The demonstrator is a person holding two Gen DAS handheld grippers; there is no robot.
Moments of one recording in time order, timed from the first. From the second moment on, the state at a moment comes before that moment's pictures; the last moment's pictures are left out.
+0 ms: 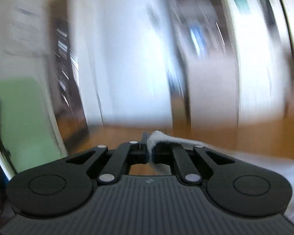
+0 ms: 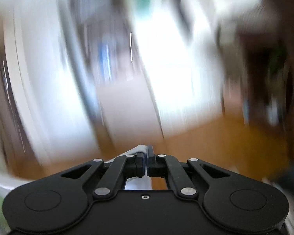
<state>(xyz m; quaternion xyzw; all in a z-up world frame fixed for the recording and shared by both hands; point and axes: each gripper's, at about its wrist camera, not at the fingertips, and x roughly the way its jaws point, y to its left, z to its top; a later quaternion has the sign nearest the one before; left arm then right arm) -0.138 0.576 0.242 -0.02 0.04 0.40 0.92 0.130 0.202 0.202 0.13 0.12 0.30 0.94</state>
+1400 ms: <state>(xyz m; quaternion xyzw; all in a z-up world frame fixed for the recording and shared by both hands) -0.284 0.463 -0.078 -0.26 0.31 0.37 0.83 0.060 0.051 -0.094 0.10 0.48 0.23 0.84</state>
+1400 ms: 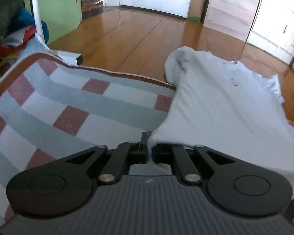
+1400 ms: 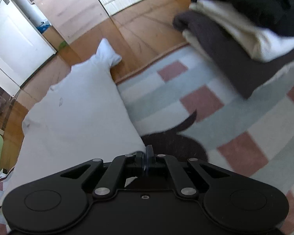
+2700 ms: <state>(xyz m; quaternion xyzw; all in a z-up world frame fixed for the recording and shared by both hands) -0.132 0.508 -0.126 -0.19 0.37 0.29 0.86 0.020 0.274 -0.090 0.01 0.44 0.39 0.81</state>
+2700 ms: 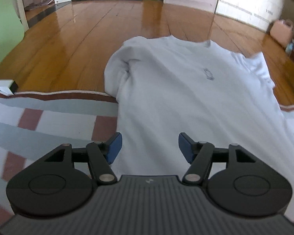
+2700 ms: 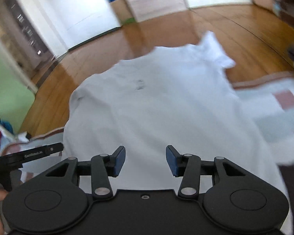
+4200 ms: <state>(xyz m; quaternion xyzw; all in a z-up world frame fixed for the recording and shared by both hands) -0.190 0.686 -0.203 -0.53 0.27 0.31 0.74 0.003 0.640 -0.141 -0.36 0.41 0.53 0.65</state>
